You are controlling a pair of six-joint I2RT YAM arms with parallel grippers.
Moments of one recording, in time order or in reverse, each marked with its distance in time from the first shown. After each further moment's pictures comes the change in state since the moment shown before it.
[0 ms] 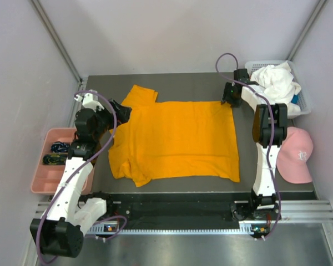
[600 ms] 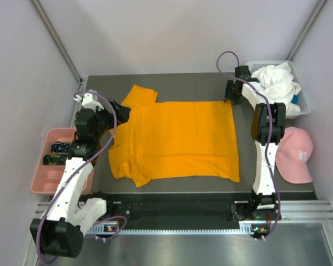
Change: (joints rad) left arm 0.000 -0.002 0.000 0.000 -0.022 0.011; right arm -0.015 0.082 0.143 -0.073 0.055 -0.042
